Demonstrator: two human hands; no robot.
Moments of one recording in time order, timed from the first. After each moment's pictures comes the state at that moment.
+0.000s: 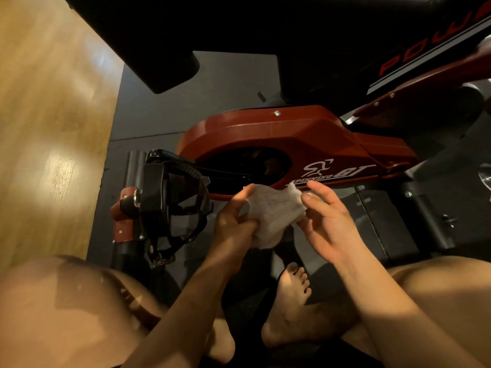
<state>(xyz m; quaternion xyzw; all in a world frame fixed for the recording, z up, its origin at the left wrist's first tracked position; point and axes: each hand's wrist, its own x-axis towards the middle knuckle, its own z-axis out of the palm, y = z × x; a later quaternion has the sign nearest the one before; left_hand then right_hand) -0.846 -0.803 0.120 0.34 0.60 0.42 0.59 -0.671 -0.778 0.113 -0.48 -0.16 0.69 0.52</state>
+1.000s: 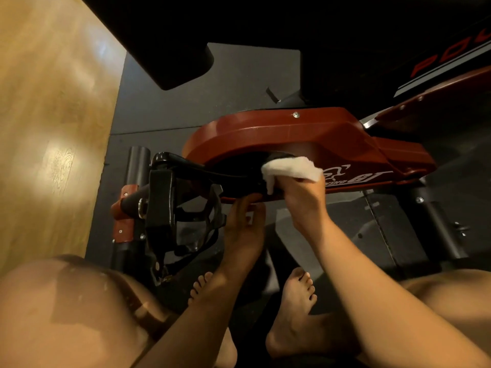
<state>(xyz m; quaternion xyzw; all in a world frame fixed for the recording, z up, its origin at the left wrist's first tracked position) -0.843 -0.782 0.079 0.43 0.68 0.39 0.45 -0.741 -0.716 0.116 -0.49 -0.49 0.46 0.56</state>
